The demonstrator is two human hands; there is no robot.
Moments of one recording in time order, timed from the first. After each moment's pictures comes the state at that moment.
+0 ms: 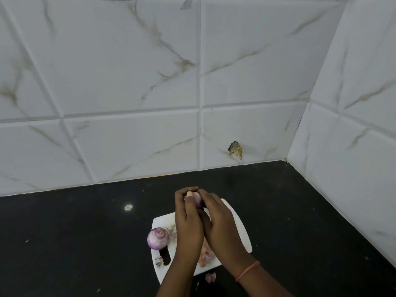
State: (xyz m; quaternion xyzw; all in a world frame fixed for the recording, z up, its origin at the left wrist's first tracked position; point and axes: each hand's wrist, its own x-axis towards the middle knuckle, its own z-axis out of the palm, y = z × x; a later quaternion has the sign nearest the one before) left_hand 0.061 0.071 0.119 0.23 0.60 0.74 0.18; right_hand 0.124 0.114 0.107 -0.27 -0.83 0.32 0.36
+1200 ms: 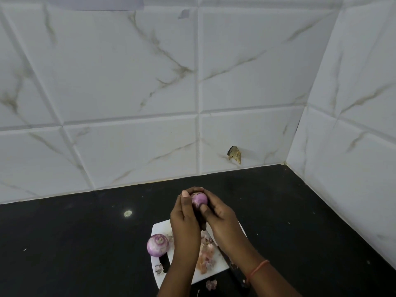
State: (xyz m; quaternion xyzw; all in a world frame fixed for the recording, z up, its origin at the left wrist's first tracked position) left_hand 0.054 0.075 0.125 0.21 0.60 0.75 0.18; right_hand 0.130 0.123 0.134 -0.27 -0.72 0.56 0.30
